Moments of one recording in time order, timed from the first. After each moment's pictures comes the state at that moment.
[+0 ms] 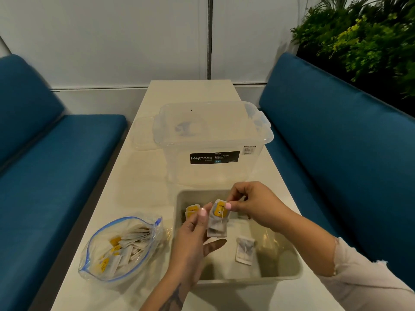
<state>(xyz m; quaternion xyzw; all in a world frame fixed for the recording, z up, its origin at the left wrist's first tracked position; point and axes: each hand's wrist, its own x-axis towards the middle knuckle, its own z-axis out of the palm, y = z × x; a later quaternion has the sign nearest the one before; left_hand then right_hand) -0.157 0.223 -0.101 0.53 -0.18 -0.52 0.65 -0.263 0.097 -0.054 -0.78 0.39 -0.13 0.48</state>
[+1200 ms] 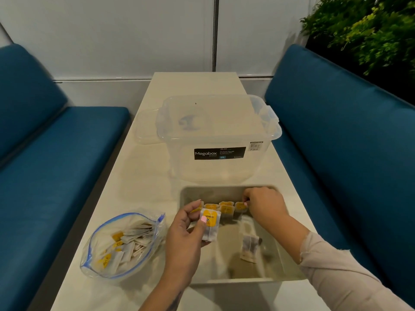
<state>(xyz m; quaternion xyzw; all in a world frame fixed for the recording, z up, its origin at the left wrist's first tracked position) -0.147 0.227 -0.108 0.64 -0.21 -0.37 0.64 -0.257 0.059 -0.124 -0.88 0.48 0.02 0.04</state>
